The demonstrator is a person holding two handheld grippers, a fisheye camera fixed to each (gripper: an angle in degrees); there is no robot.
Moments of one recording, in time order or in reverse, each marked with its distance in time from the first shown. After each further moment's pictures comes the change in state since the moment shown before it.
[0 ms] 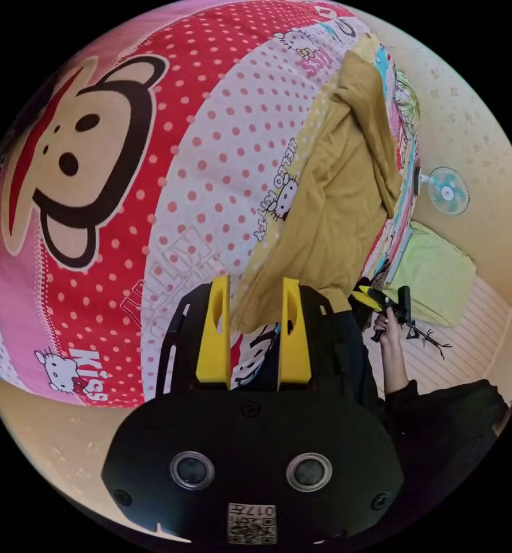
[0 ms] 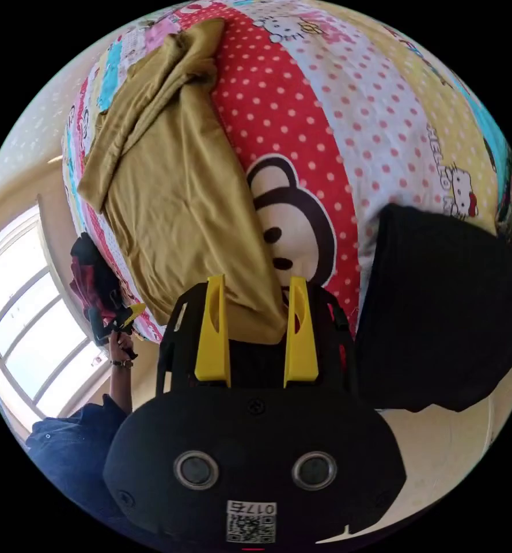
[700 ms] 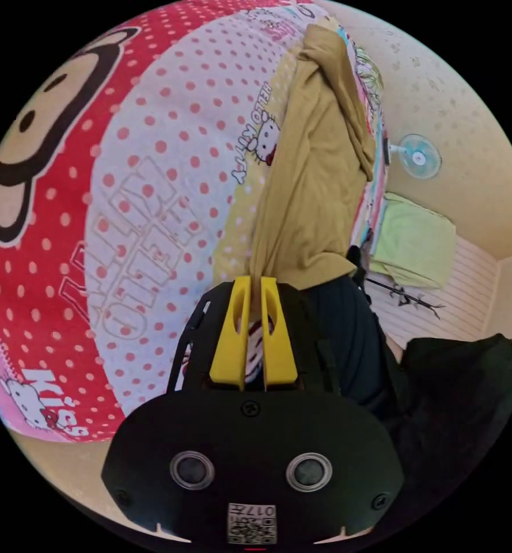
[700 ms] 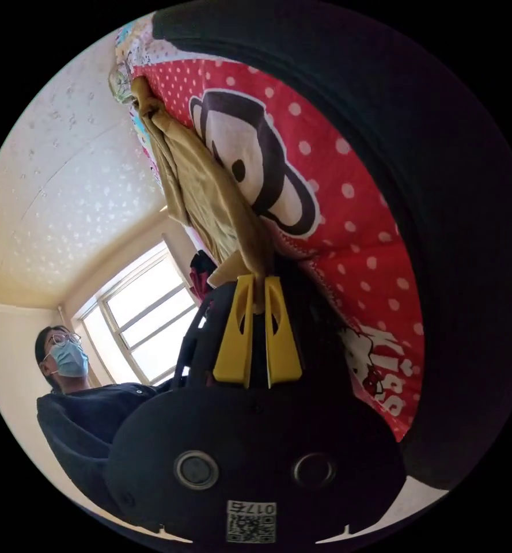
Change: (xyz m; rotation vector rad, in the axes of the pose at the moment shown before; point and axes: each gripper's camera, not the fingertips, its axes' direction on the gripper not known) left arm -0.089 0.004 0.031 -0.045 0.124 0.171; right arm 0.136 0.125 -0.027 0.094 -0.807 0.036
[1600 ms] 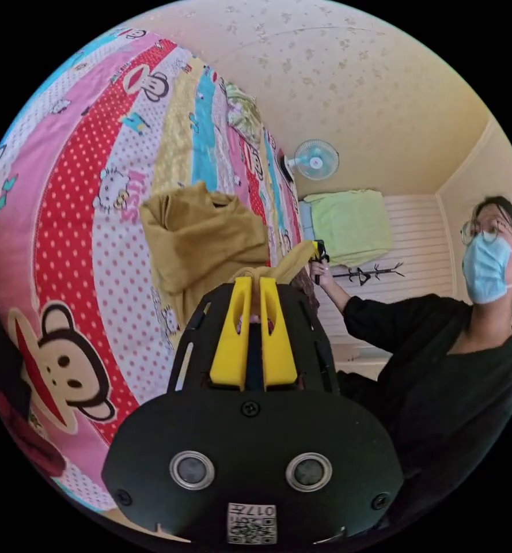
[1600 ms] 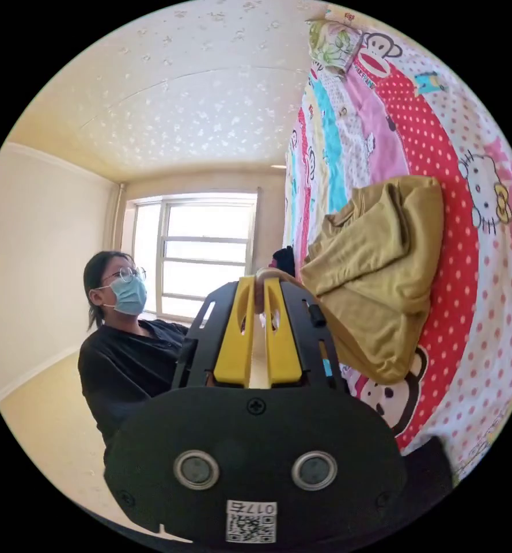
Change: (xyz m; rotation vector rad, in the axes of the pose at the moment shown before) left arm 0.064 -0.082 -0.174 0.207 0.110 0.412; right arm -0.258 -0.117 -0.040 -0.252 -0.139 -0.657
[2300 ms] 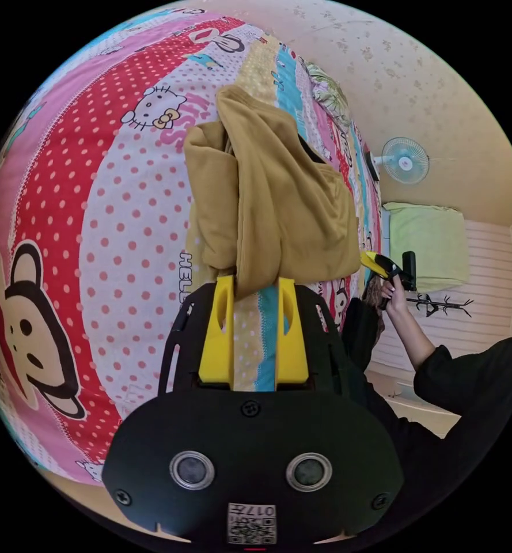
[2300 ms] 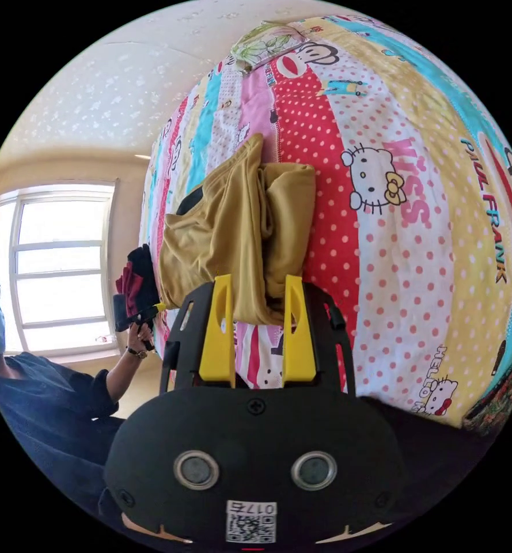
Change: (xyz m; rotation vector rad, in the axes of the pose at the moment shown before) left arm -0.040 0.023 0.140 -0.042 -0.324 -0.207; right arm 0.087 0.018 0.121 -0.024 0.751 0.175
